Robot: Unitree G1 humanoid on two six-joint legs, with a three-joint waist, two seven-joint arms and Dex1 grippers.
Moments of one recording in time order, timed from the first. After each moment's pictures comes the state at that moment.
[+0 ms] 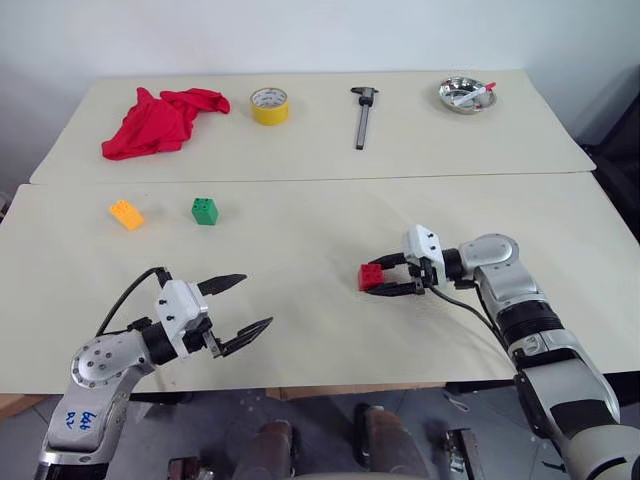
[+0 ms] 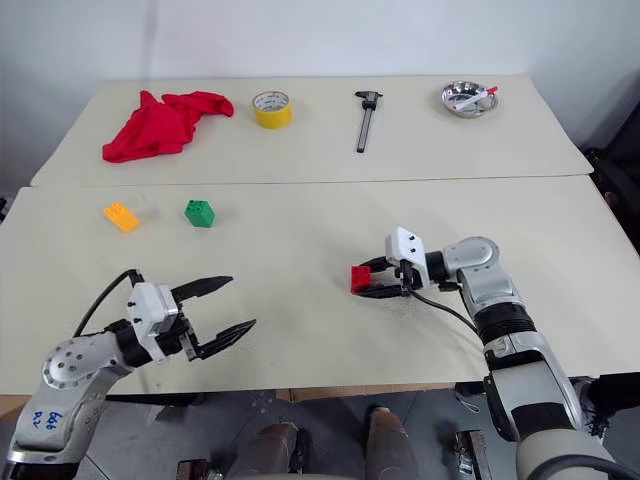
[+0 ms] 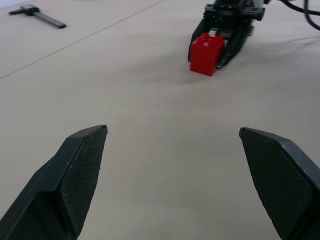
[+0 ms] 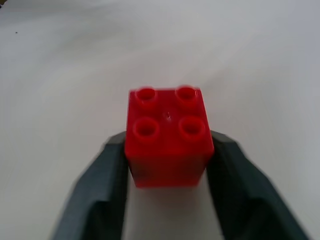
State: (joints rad) left arm 0.13 0.59 0.18 -0.36 -0.40 0.13 -0.80; right arm -0.76 -0.51 0.19 0.73 0.18 -0.18 1.45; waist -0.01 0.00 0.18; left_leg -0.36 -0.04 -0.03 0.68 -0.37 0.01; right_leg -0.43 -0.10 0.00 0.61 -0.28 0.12
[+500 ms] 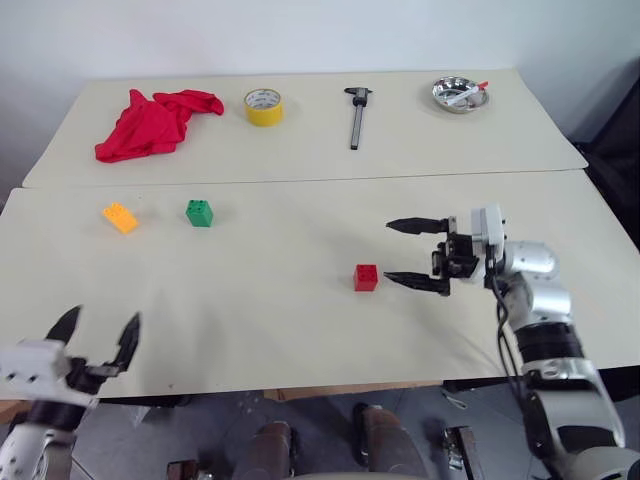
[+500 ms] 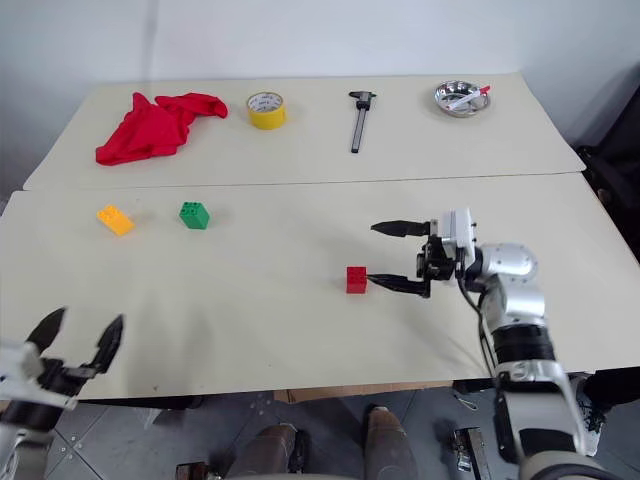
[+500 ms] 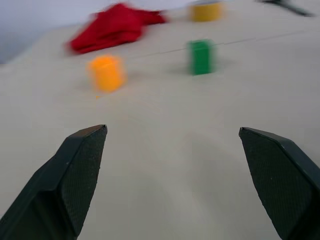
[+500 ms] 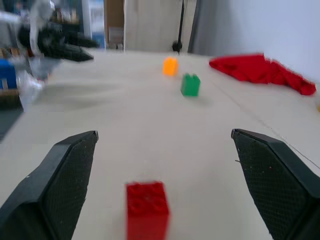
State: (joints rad) left arm 0.45 0.23 0.66 -0.30 -0.45 -0.05 -0.43; right arm -0.57 -0.45 -0.06 0.46 0.51 -0.18 1.52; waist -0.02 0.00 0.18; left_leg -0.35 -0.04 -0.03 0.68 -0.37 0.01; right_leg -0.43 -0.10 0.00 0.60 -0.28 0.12
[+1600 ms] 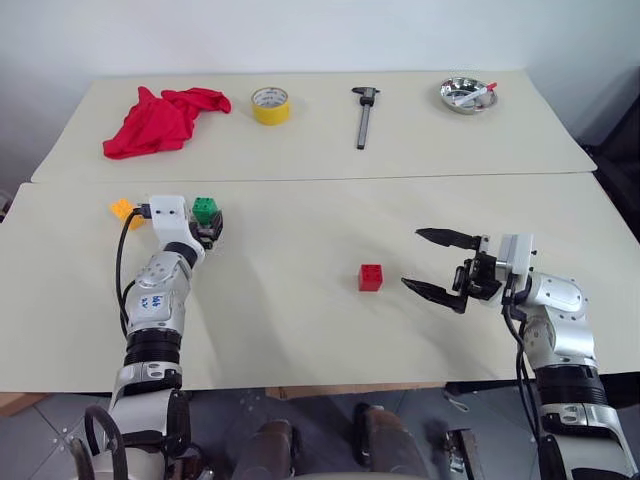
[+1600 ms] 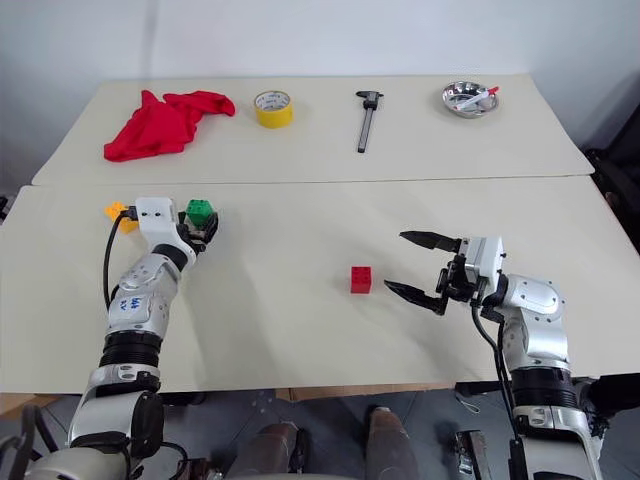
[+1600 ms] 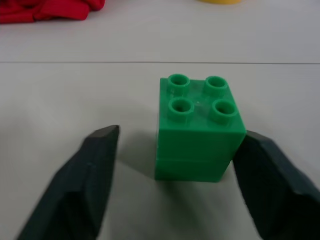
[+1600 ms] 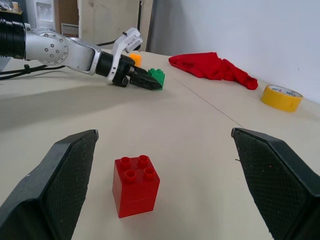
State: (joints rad) left arm -0.60 0.33 0.26 0.53 -0.19 0.15 -0.15; right arm -0.37 -0.51 -0.15 0.28 0.50 -0.23 1.35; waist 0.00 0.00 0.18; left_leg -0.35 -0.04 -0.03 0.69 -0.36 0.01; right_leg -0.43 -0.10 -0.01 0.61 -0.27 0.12
